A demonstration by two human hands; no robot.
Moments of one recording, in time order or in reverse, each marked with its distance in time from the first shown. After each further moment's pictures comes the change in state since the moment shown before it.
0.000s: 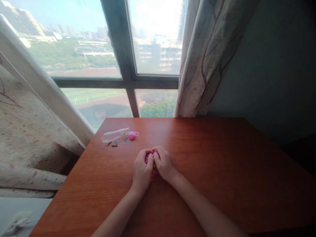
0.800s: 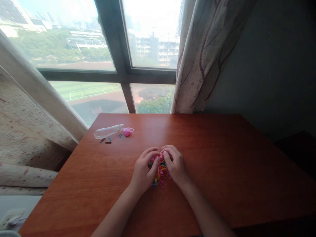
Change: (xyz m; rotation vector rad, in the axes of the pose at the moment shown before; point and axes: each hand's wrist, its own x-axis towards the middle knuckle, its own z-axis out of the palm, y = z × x) left_hand -0.011 0.010 0.006 -0.064 -0.227 0.275; right_hand -0.028 0.006 -0.049 0.044 0.153 0.034
